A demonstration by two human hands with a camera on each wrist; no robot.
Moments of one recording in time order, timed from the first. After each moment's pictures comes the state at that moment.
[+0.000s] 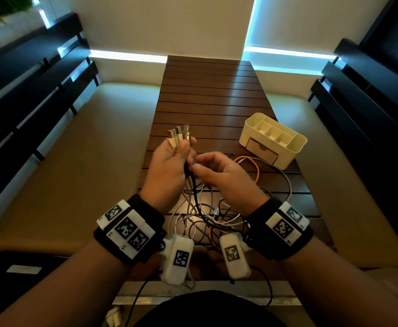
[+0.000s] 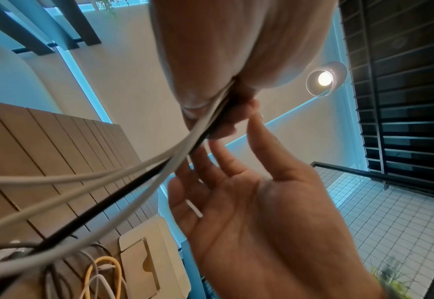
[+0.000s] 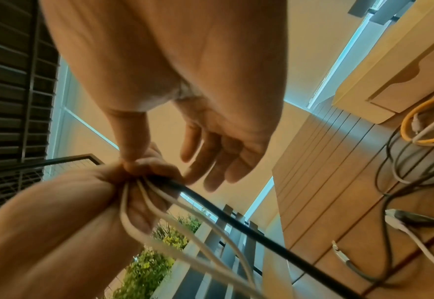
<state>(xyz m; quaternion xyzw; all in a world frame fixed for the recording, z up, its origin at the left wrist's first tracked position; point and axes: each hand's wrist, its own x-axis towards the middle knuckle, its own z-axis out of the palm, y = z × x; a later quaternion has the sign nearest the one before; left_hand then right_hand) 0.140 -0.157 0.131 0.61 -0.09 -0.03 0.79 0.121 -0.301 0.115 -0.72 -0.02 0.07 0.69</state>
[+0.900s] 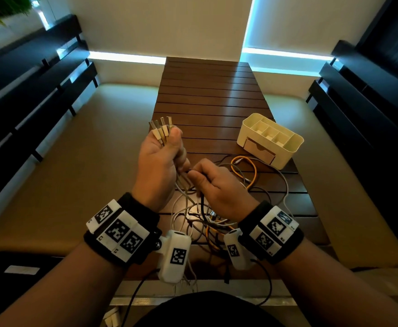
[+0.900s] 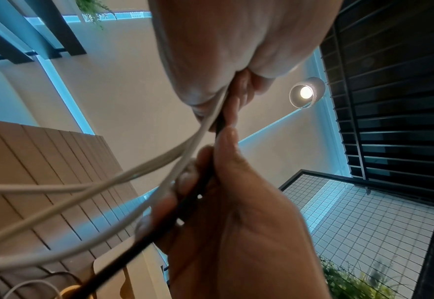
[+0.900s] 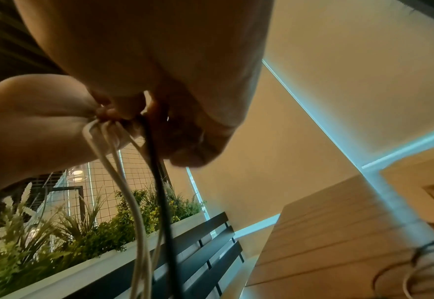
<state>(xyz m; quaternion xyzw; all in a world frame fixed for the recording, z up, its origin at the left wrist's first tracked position) 0.133 -0.154 0.147 0.54 -0.12 0.00 0.83 0.113 -0.301 0.107 -0.86 -0.18 -0.01 0.47</state>
